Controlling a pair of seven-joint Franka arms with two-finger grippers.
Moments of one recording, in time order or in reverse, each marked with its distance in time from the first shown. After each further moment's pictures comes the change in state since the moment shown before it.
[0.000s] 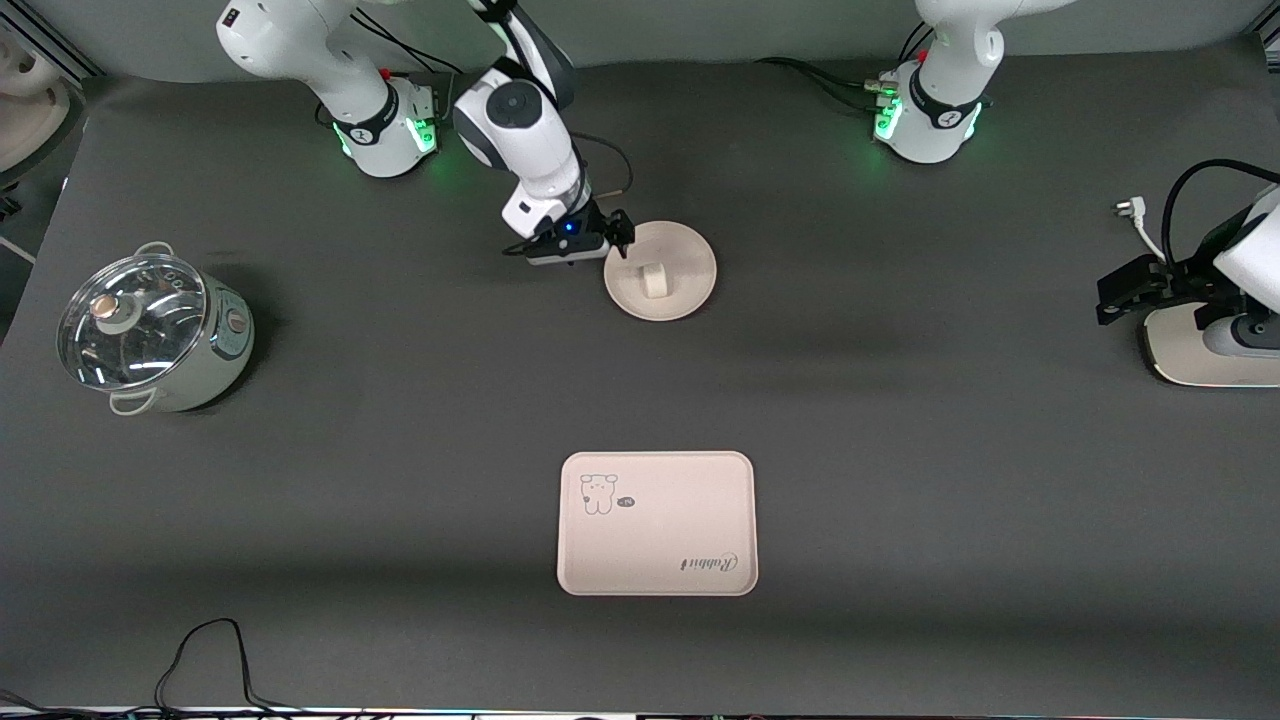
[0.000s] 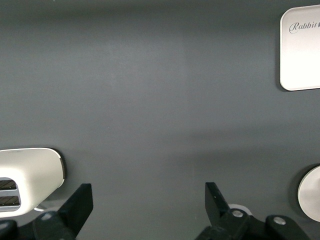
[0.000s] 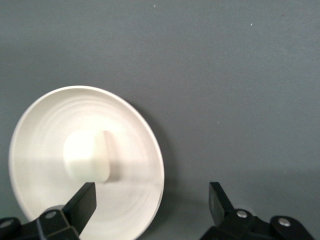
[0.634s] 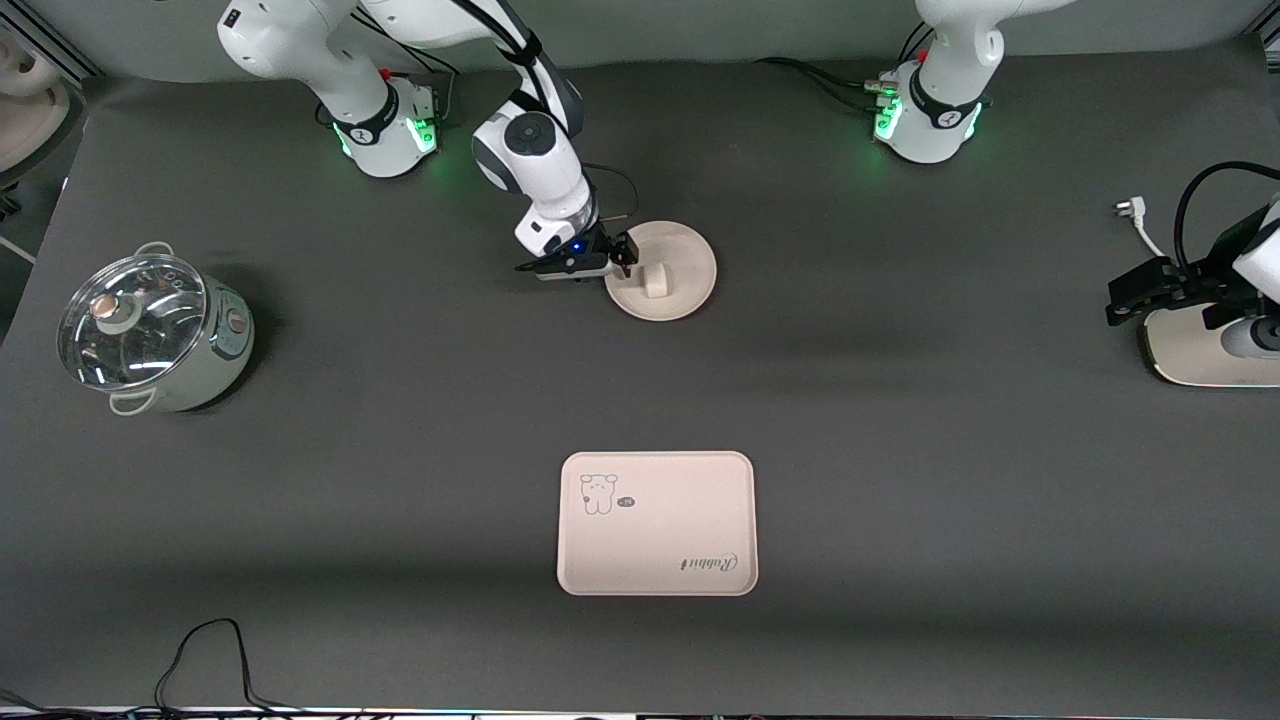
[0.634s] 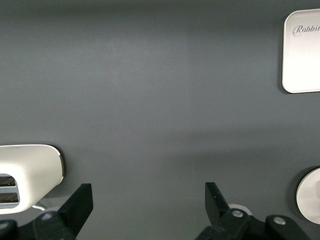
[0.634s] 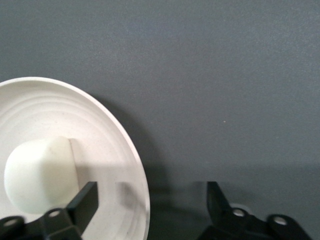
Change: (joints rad) left arm 0.005 0.000 0.020 -0.003 -0.009 0.000 -0.001; right arm 0.029 0.132 0.000 0.002 0.000 0.141 0.061
